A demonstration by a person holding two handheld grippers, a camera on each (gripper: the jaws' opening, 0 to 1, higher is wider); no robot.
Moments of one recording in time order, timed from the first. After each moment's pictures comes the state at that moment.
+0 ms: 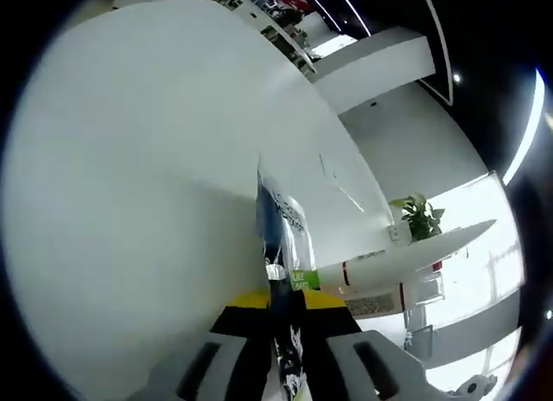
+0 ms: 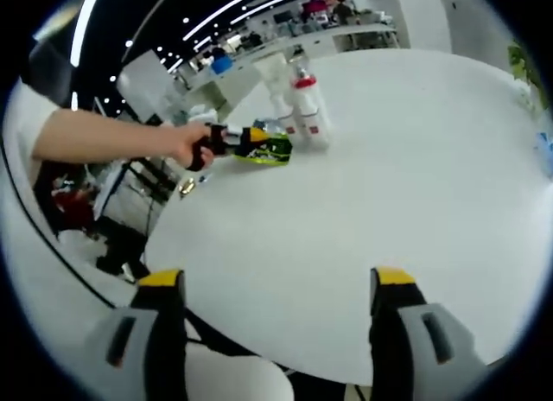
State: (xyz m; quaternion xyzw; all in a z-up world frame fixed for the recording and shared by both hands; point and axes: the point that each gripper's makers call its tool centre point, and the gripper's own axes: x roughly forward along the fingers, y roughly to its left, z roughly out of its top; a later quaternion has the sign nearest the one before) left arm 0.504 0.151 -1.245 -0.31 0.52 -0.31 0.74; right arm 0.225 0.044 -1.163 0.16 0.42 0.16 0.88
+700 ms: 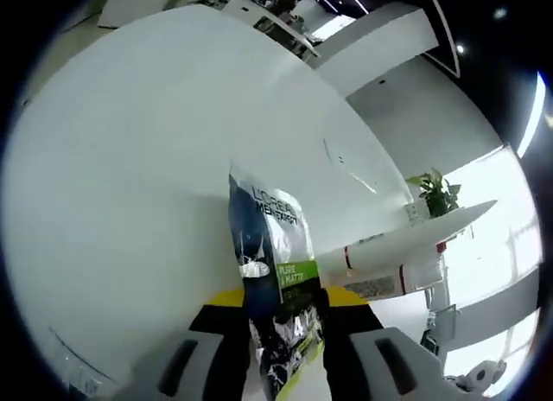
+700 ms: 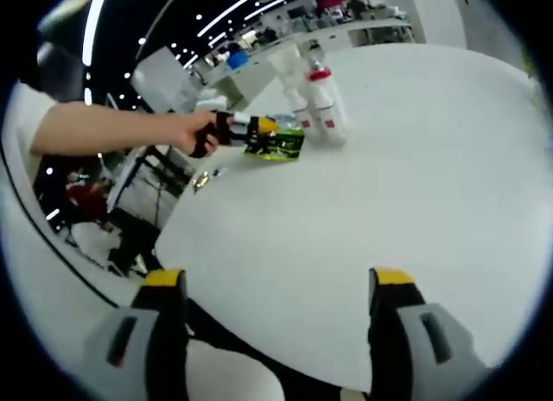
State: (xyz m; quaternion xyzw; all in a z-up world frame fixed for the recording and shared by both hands) left arm 0.499 0.163 -1.235 -0.22 0.54 -0.30 0.75; right arm 0.223 0.050 -1.168 0.17 0.42 0.20 0.87
